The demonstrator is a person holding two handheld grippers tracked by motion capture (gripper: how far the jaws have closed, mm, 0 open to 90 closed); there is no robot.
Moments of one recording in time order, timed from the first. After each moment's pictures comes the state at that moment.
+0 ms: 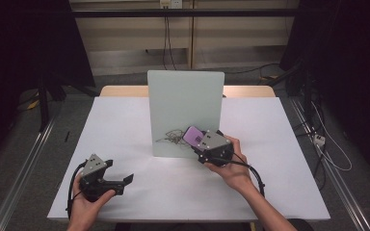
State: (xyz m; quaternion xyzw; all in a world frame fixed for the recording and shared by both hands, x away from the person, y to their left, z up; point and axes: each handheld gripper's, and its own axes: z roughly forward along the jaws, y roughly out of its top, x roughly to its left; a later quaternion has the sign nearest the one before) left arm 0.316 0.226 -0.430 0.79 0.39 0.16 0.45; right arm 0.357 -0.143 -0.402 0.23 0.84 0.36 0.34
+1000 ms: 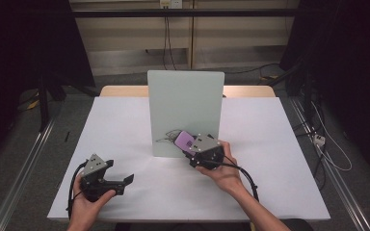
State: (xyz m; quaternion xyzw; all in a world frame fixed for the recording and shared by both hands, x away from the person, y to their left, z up) left arm 0.316 0.225 -0.431 0.79 0.39 0.16 0.45; right arm 0.360 -0.123 -0.417 0.24 0.84 0.38 0.30
